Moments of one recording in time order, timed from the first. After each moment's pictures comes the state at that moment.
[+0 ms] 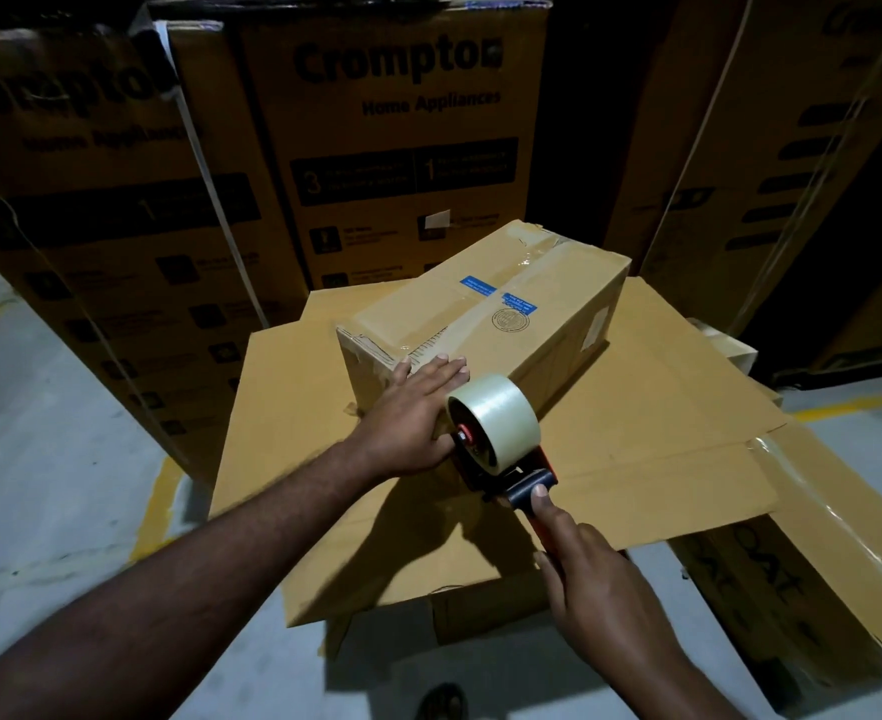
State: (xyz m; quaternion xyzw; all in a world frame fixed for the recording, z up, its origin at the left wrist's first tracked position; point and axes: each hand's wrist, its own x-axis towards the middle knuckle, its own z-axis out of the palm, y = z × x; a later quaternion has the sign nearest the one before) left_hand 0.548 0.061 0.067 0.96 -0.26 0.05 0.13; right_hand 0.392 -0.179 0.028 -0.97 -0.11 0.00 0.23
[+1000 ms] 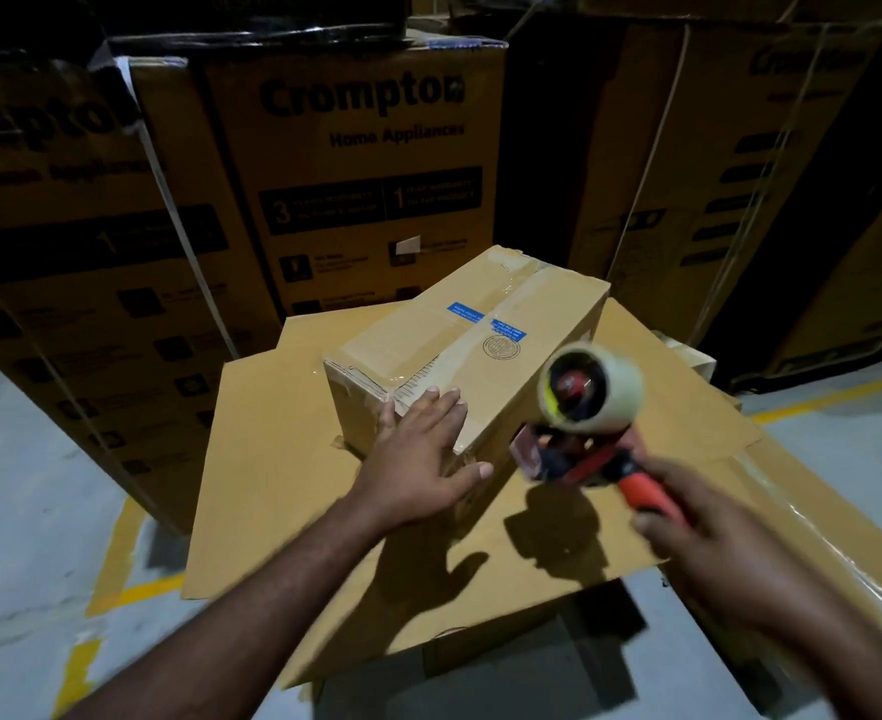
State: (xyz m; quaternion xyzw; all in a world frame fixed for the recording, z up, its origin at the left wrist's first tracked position) left_hand 0.531 0.037 0.065 0.96 -0.22 0.04 0.17; right_hand 0.404 -0.250 0.134 -0.90 0.07 0.07 0.43
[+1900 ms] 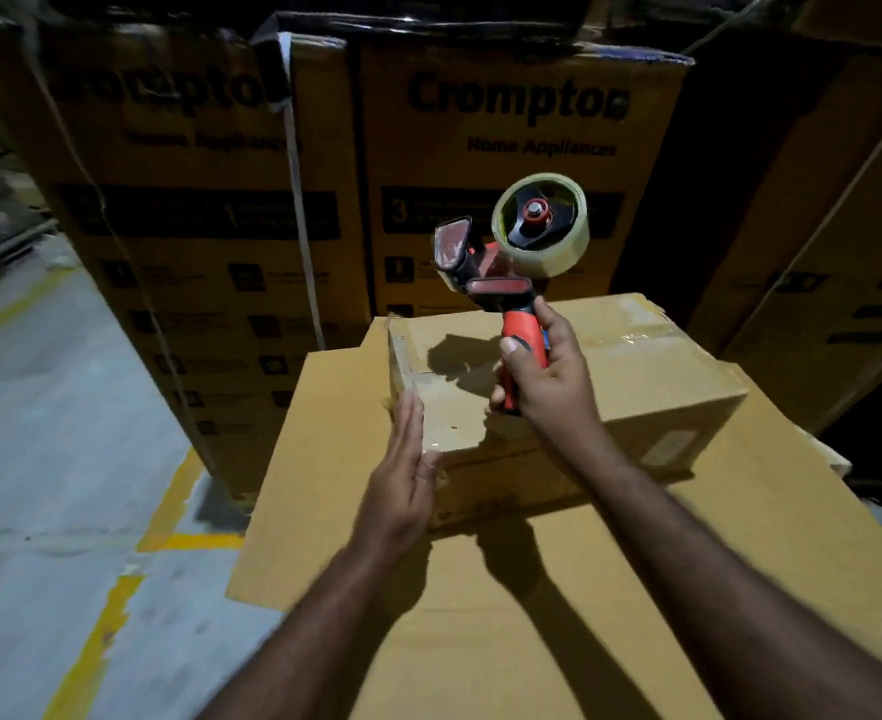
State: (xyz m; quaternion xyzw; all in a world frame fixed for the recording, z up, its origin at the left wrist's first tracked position) left_hand 0.561 0.125 0.012 0.85 -0.02 0.18 0.49; right_hand 0.624 -0.037 0.145 -0.74 -0.13 -0.02 0.66
